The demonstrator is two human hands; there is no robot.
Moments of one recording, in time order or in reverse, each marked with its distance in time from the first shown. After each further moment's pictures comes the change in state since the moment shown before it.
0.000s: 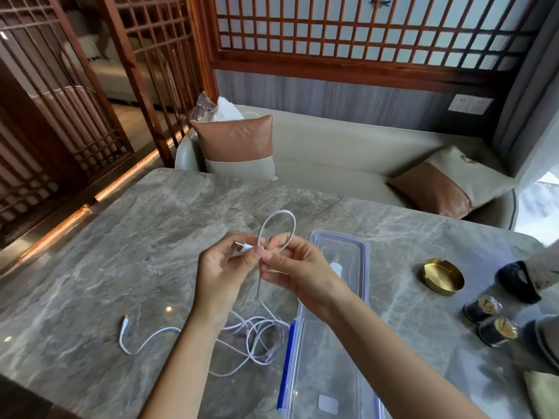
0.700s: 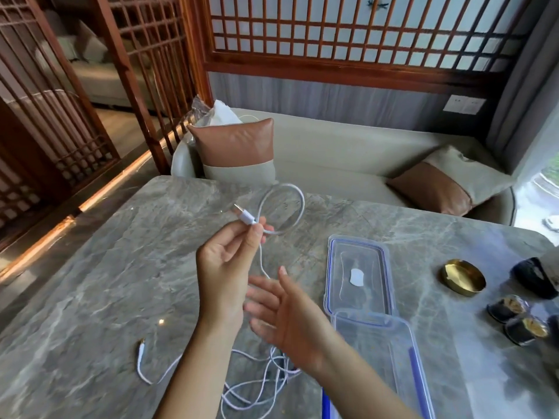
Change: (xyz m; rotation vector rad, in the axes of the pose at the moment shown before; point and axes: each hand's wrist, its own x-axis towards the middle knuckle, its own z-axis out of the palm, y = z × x) left_hand 0.037 0.016 -0.048 -0.101 0.164 0.060; right_hand 0.037 0.062 0.071 0.387 0.181 0.342
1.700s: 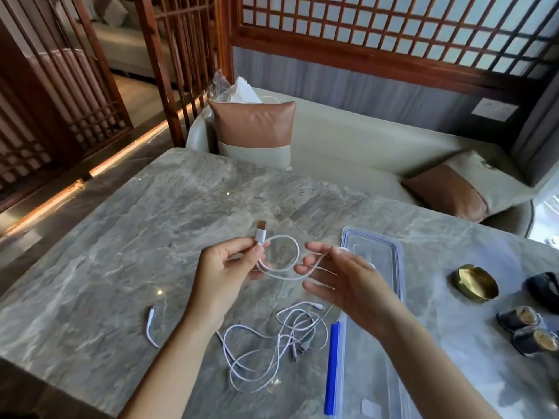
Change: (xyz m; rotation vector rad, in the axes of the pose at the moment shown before) left_hand -0.014 -0.022 -0.069 0.211 -0.083 -0.279; right_hand -0.009 -0.031 -0.031 -0.225 0.002 -0.200
